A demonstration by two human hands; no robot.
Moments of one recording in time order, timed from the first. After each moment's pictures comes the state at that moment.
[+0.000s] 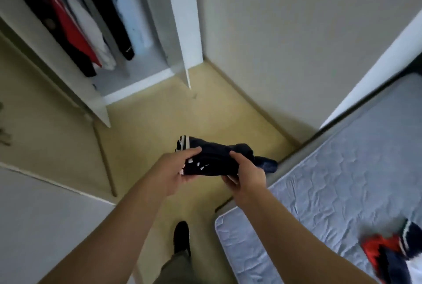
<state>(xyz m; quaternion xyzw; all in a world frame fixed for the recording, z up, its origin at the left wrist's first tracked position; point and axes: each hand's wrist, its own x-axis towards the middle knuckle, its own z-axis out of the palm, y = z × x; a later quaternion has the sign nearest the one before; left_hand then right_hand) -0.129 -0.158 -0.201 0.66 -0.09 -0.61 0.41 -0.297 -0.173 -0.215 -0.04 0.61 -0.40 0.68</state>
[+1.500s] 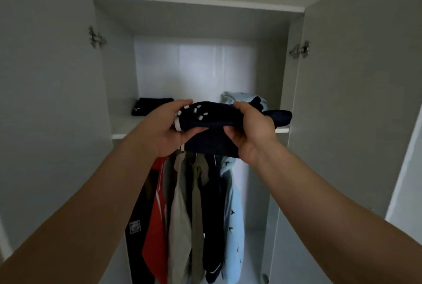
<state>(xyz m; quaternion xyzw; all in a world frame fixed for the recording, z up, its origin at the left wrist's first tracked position) 0.710 -0.890 0.176 0.43 -0.25 -0.42 0.76 0.573 -0.987 0.170 -0.39 0.24 -0.46 0.76</state>
